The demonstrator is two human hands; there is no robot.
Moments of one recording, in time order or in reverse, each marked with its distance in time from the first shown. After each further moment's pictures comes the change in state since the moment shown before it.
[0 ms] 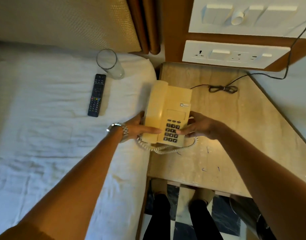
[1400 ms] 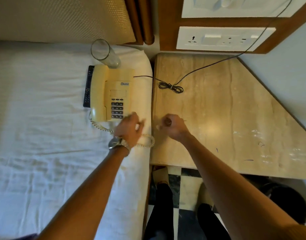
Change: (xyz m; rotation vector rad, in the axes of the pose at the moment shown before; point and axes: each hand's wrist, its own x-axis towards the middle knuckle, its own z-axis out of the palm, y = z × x) left_hand -0.010 -0.039 0.083 0.916 0.646 0.435; right_hand -0.007 0.076 0.056 -0.248 0.461 -0.192
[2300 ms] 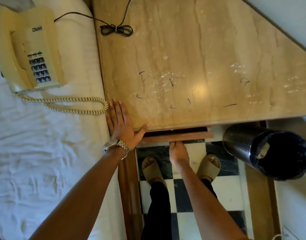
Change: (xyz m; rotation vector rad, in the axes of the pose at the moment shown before) left_hand -0.098 0.058 0.188 0.232 -0.199 -0.050; right_hand -0.115 0.299 0.082 0.098 0.139 0.547
